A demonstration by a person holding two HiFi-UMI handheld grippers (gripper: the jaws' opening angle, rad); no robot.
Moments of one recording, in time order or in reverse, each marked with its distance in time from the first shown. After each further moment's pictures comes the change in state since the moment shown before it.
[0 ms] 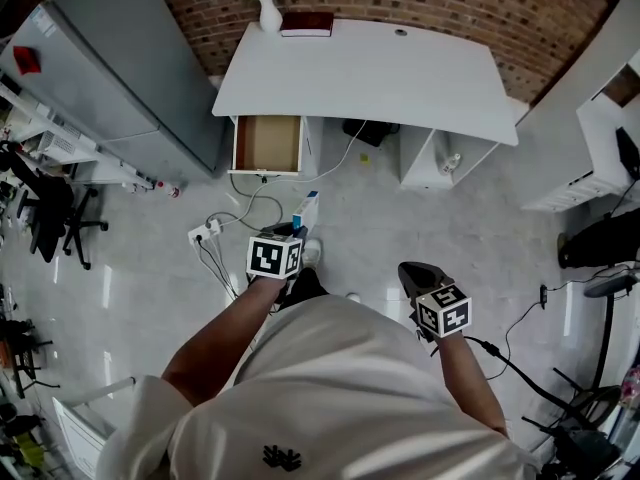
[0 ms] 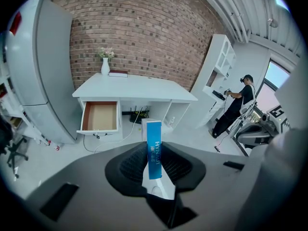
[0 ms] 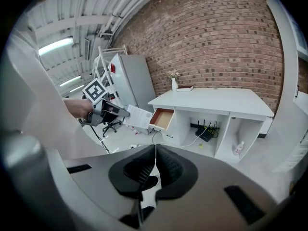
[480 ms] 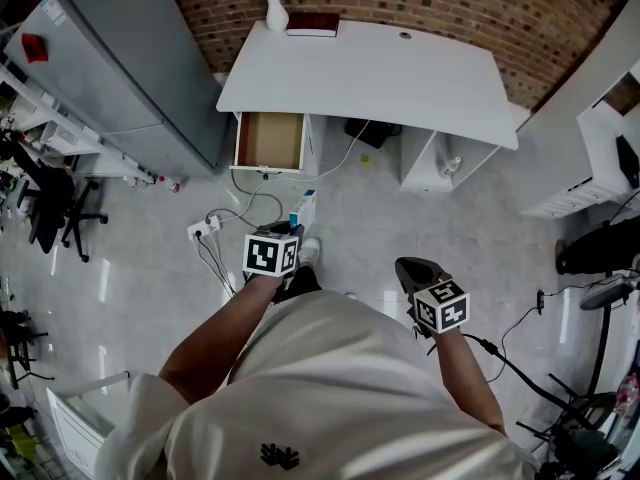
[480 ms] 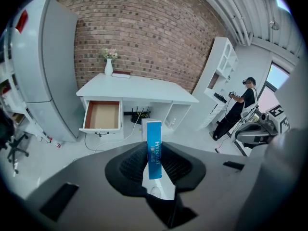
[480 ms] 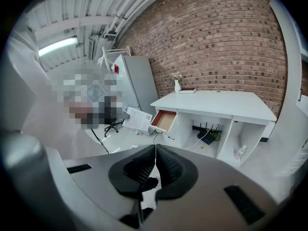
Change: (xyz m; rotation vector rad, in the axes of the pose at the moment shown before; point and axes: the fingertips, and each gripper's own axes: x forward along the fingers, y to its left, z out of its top) left arm -0.017 0.001 -0.008 -0.026 -0.015 0.012; right arm -0.004 0.009 0.010 -0.028 -0.016 0.020
